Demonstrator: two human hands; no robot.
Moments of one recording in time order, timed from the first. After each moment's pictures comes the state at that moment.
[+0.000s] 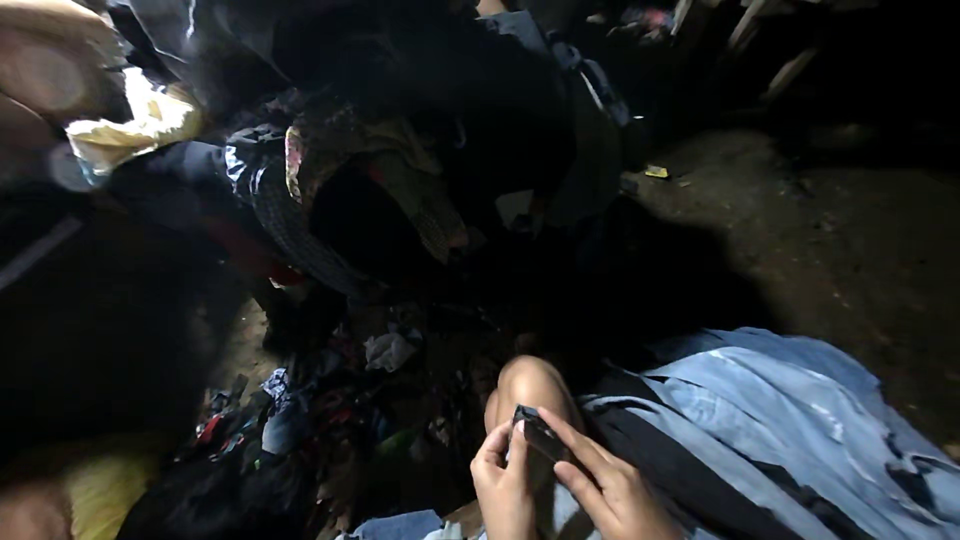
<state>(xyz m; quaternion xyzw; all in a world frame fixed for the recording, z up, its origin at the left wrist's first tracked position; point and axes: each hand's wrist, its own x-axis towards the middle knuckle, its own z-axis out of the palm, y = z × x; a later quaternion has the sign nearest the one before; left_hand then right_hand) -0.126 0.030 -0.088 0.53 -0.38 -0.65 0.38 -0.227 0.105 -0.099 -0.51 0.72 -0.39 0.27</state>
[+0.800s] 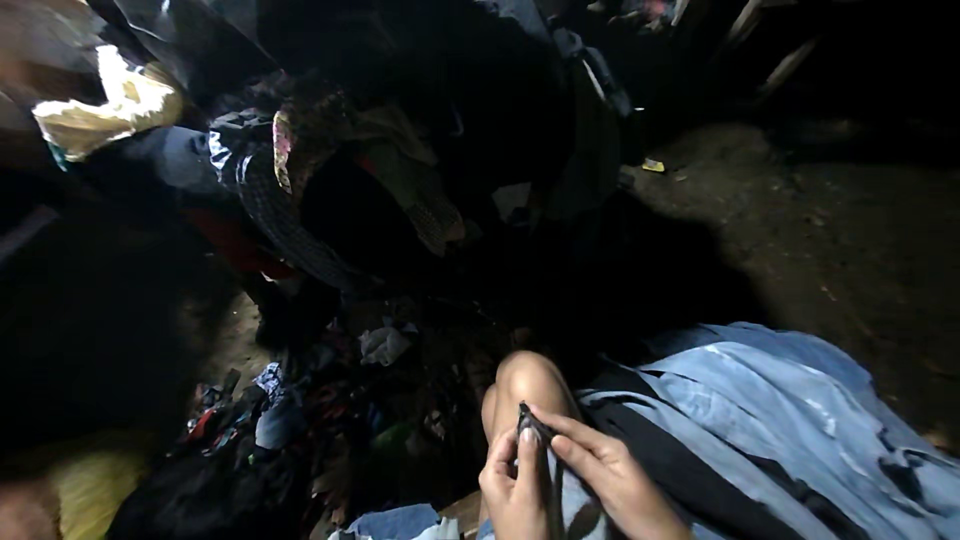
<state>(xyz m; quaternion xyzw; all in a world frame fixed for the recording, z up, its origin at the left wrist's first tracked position) -0.129 0.043 -0.091 0.52 -0.39 -0.65 0.40 -0.230 0.090 -0.099 -0.39 0.64 -0.53 0.40</state>
